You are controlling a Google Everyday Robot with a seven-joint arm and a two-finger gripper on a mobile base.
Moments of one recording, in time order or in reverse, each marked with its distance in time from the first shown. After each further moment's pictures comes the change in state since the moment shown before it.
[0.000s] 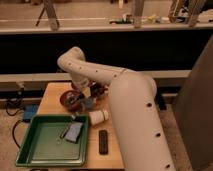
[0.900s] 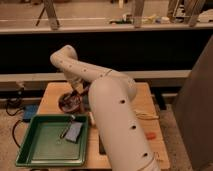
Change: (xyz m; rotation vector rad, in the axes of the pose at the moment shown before) arm -0.009 -0.060 0.008 0.017 0.004 -0.059
